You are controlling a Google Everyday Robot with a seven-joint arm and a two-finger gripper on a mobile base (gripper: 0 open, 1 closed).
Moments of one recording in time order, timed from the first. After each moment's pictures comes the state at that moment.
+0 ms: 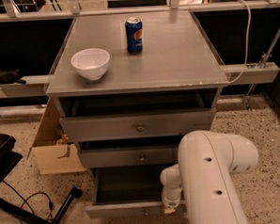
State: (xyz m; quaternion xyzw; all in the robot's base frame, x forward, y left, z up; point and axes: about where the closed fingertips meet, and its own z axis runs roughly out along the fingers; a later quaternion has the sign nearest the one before) arm 0.463 -0.112 0.169 0.69 -0.71 -0.13 0.06
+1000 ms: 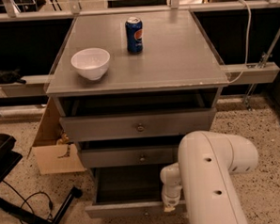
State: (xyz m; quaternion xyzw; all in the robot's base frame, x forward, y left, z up) arm 0.469 -0.112 0.169 0.69 -0.71 -0.13 0.06
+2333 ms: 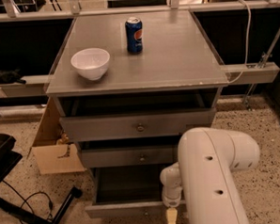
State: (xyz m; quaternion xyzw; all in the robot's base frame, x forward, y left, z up) arm 0.468 -0.110 0.182 0.70 -0.71 -0.12 0.06
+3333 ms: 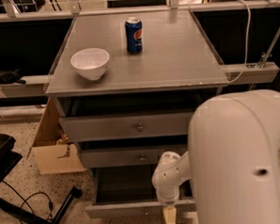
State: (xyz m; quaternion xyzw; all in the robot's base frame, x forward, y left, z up) arm 0.439 -0.085 0.359 0.72 -0.69 -0.01 0.03
